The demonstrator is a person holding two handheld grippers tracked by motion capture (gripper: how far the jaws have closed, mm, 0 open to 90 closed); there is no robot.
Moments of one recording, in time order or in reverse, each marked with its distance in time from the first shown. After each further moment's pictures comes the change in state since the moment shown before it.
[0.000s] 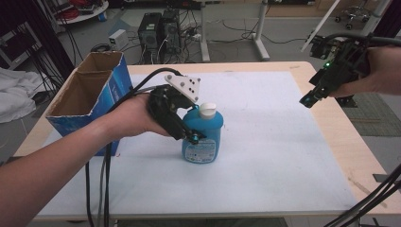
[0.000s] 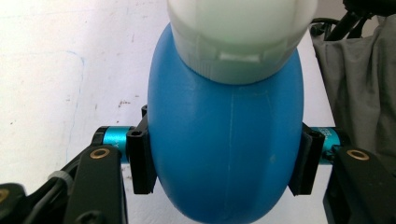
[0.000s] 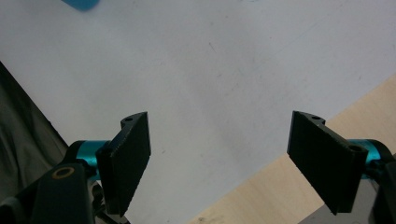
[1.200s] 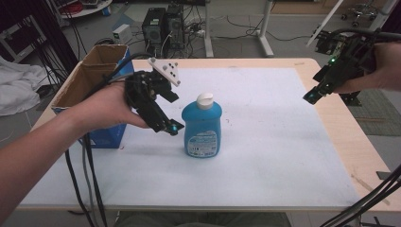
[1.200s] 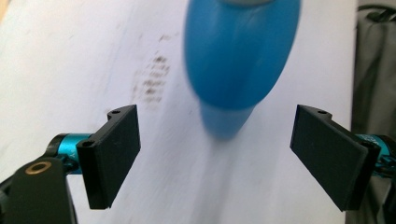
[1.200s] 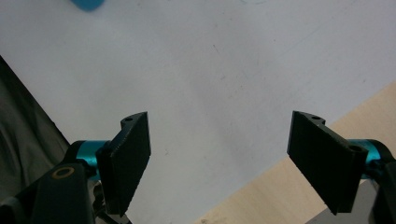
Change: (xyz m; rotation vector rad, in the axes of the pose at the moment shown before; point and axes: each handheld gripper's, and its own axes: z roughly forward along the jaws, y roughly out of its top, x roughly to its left) left arm -0.015 -0.015 -0.052 0.155 0.194 -0.180; right arm 0.003 0.001 0.000 0.000 0.006 -0.003
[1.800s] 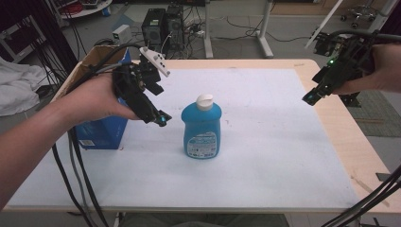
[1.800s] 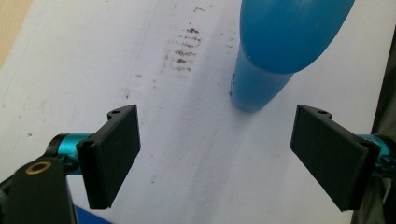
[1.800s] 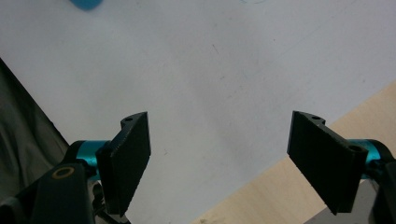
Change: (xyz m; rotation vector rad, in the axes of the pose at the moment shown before) left arm 0.012 -0.004 -0.013 0.057 0.052 -0.073; right arm -0.001 0.002 0.001 0.006 -0.001 -0.007
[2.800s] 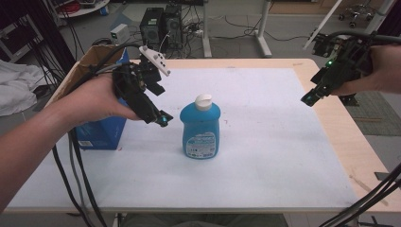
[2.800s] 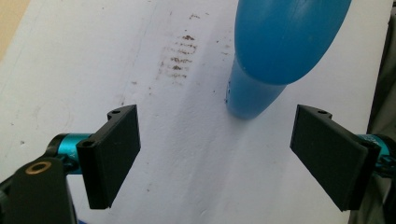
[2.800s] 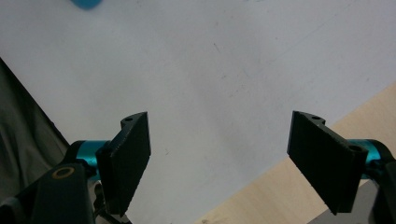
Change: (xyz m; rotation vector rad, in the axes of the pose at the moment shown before) left arm -0.001 0.003 0.002 -0.021 -0.016 -0.002; right arm 0.000 -0.001 0.002 0.003 0.005 0.011
